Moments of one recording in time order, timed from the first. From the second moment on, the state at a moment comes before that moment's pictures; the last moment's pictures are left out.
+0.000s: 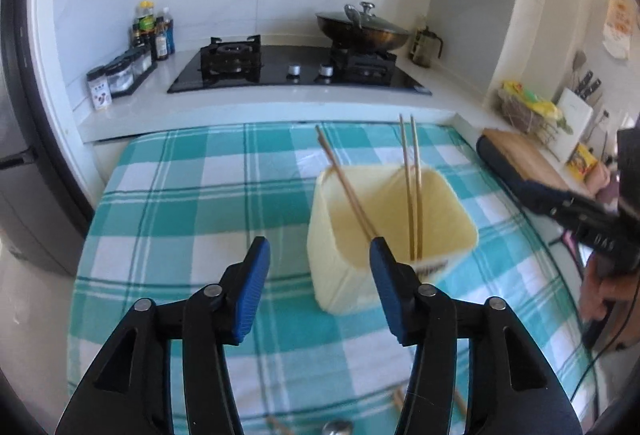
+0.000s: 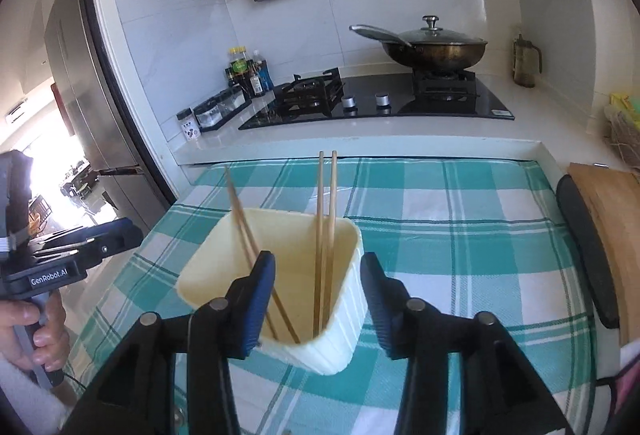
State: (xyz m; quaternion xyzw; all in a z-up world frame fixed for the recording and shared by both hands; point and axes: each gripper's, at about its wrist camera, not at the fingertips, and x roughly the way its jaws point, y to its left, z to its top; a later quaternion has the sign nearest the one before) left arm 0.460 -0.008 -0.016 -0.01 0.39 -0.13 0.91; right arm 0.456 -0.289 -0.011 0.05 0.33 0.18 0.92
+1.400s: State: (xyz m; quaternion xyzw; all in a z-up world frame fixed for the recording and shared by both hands) left arm 0.283 0.034 -0.182 -0.16 0.44 0.02 0.88; right arm 0.214 -0.389 -0.177 0.01 0.44 -0.04 0.90
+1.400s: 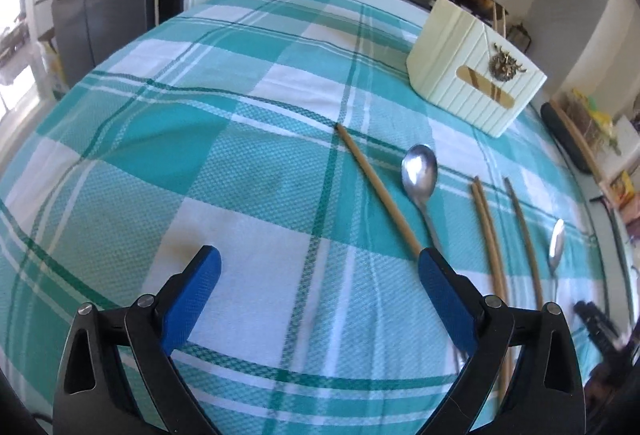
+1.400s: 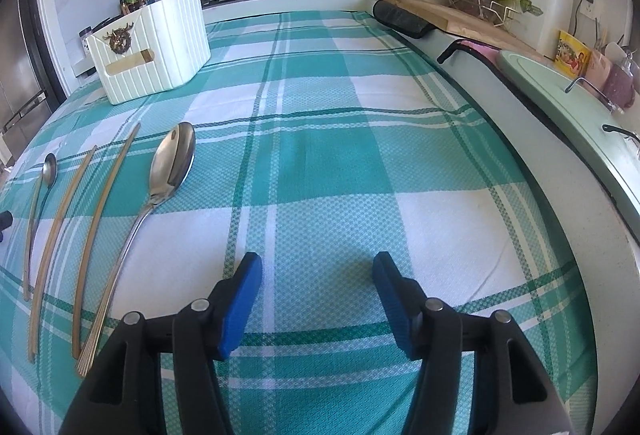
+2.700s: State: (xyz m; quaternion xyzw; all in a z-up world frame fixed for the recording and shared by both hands) left arm 0.270 0.010 -0.196 -0.01 0.46 0.02 0.89; right arm 0.226 -0.290 -0.175 -0.02 0.46 0.07 0.88
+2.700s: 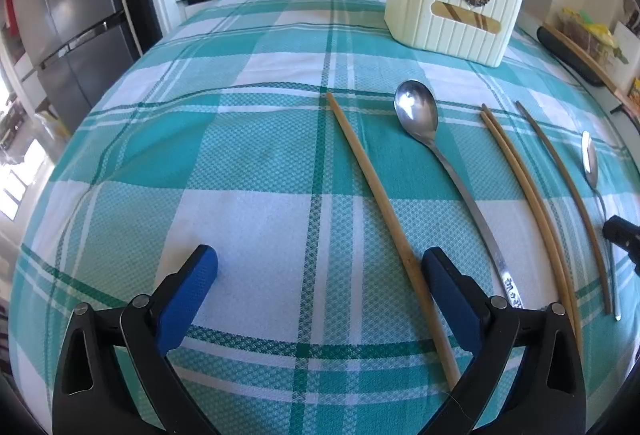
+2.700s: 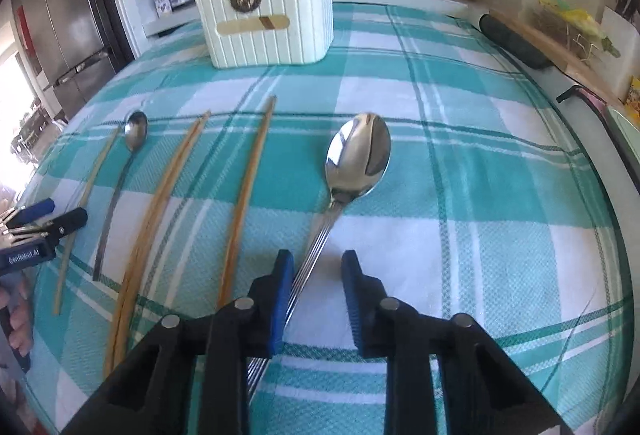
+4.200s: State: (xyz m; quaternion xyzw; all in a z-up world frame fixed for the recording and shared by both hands) left arm 0.330 0.035 -0.188 0.02 0.54 -0.06 0.84; right arm 0.218 -0.384 -0.172 -0.02 0.49 0.03 0.87
